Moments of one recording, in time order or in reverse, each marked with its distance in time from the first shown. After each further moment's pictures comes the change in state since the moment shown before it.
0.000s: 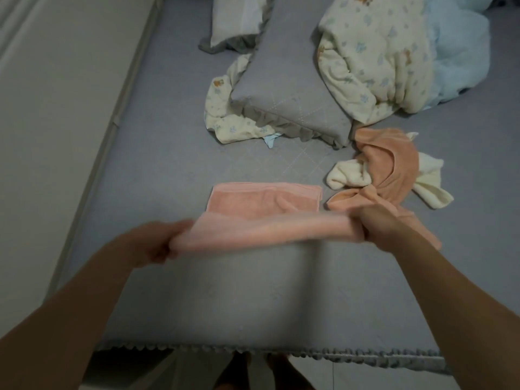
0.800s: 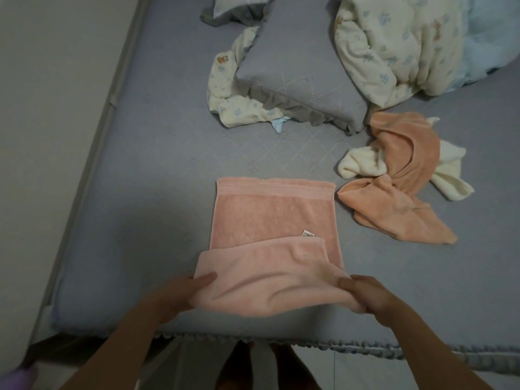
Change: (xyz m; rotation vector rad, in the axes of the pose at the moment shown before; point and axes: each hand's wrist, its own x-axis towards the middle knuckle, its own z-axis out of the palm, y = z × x) left_hand 0.018 -0.114 0.066 -0.143 -0.143 -0.146; right_hand -0.038 0.143 0.036 -0.256 -0.264 0.325
